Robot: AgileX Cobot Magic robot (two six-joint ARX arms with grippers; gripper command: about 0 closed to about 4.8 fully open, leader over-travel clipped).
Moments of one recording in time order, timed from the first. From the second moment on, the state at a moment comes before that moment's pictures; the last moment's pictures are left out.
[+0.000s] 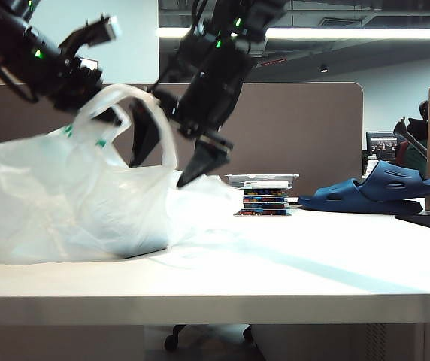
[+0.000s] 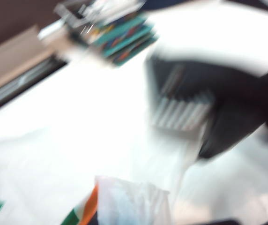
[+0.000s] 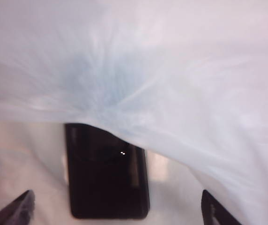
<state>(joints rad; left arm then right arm) -0.17 1.57 1.14 -0.06 0.46 0.45 0.61 2.31 2.18 -0.88 -0.36 -0.03</state>
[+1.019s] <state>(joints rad) -0.17 1.55 1.14 -0.01 0.40 0.45 0.50 2.14 2.18 -1.03 -0.30 -0.10</state>
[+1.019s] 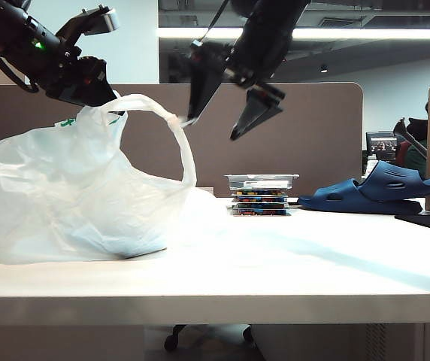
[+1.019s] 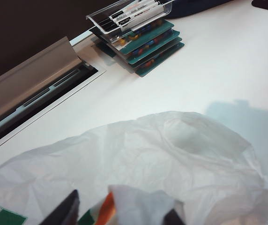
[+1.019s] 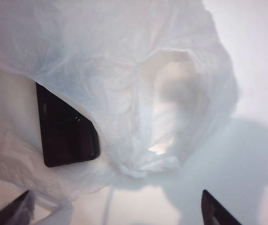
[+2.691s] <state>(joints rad) -0.17 1.01 1.14 -0.53 0.14 0.46 0.35 1.87 2.18 -1.27 -0.20 -0.13</state>
